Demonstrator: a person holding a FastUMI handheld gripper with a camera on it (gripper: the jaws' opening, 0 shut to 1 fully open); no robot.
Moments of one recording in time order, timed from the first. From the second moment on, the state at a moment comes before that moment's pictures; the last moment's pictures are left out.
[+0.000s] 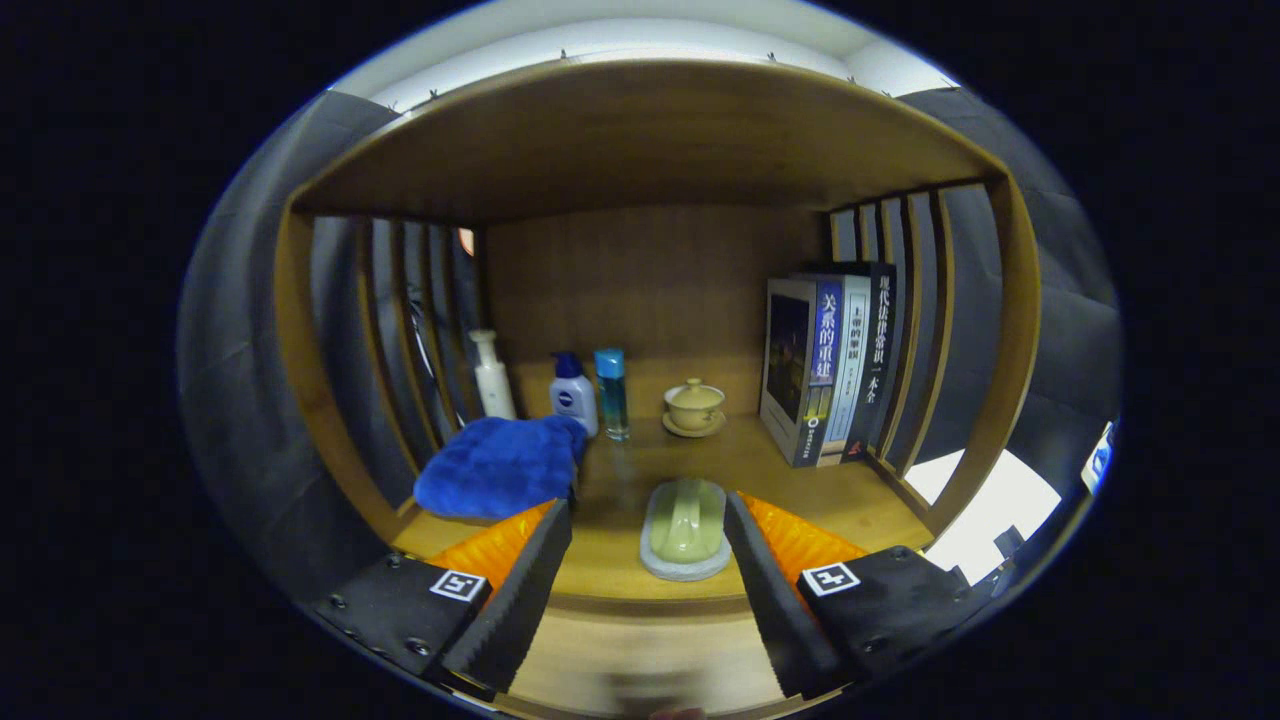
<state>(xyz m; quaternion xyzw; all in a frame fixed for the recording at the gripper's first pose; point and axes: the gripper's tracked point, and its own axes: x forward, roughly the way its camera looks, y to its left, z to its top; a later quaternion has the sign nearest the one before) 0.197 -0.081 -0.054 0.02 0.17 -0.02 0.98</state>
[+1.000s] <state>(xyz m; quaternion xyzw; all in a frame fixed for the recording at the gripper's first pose) 0.018 -0.037 -0.138 -0.03 0.12 0.02 0.99</state>
